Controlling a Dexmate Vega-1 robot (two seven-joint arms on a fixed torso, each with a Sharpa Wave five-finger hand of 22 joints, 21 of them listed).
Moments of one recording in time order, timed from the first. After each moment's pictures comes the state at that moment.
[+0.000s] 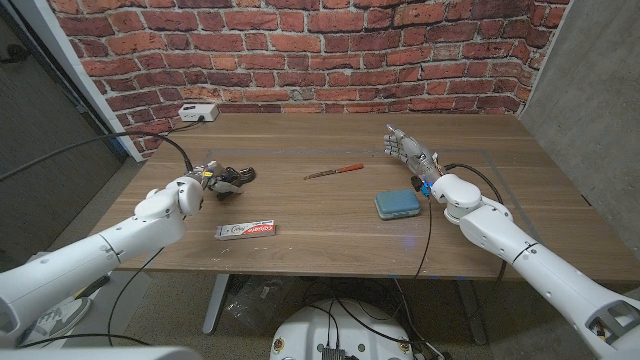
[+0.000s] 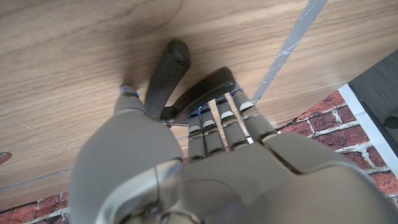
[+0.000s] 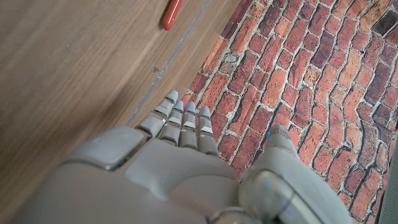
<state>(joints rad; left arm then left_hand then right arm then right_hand) 0.83 1.03 0.65 -1.81 0.38 0.66 -0.12 1.01 0.01 0.02 -0.09 0.28 0.50 0.02 0.23 0.19 0.53 -0.06 0.22 0.19 0.55 -0.02 0.20 0.17 0.58 -0.01 0.24 0.17 -0.87 -0.63 -0.46 -1.60 0.47 0.02 -0.10 0.25 0.04 0.26 -0.13 0.17 0.24 0.10 0.20 0.19 0.23 0.12 0.23 0.18 0.17 0.09 0.19 0.18 0.27 -0.02 0.22 0.18</state>
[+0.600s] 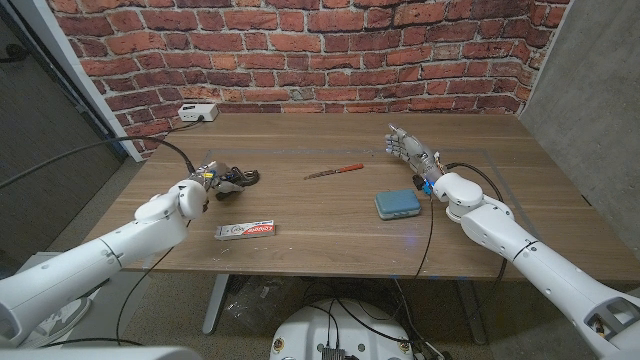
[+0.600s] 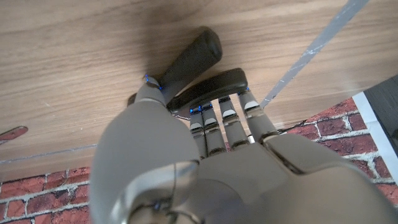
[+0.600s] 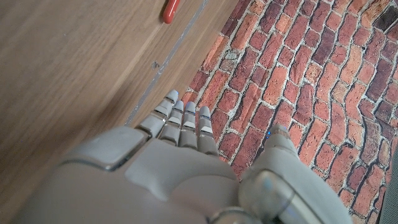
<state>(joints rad) 0.89 1.03 0.59 -1.84 0.31 0.64 -0.05 1.24 0.12 0.04 -0.07 0.25 0.55 0.03 0.23 0.19 0.55 -0.03 0.22 0.20 0.58 0.01 0.20 0.17 0.57 0.04 0.24 0.16 -0.86 -0.62 -0.46 -1.58 0.48 0.05 -0.08 0.25 0.04 0.26 -0.13 0.17 0.24 0.10 0.20 0.19 0.23 0.12 0.23 0.18 0.17 0.09 0.19 0.18 0.27 -0.02 0.22 0.18</state>
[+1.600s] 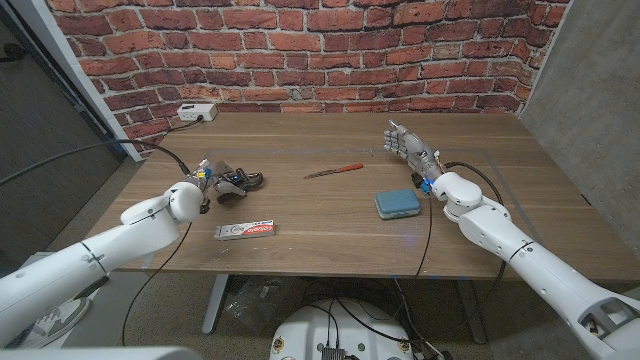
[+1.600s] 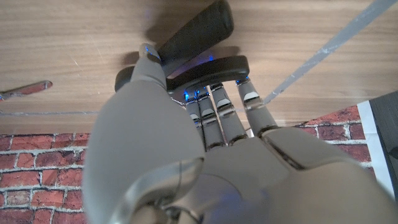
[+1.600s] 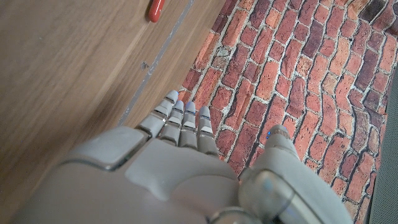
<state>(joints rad) 0.98 1.06 0.46 -1.94 0.11 0.61 0.17 1.28 0.10 0.12 -0.11 0.20 0.62 0.04 0.24 0.20 0.65 -0.04 0.22 0.20 0.72 -0.06 0.21 0.18 0.62 0.06 0.26 0.18 -0.86 -0.60 -0.45 -1.55 0.51 0.10 -0.06 0.25 0.04 0.26 -0.13 0.17 0.24 0.11 0.20 0.19 0.23 0.12 0.23 0.18 0.17 0.09 0.19 0.18 0.27 -0.02 0.22 0.18</state>
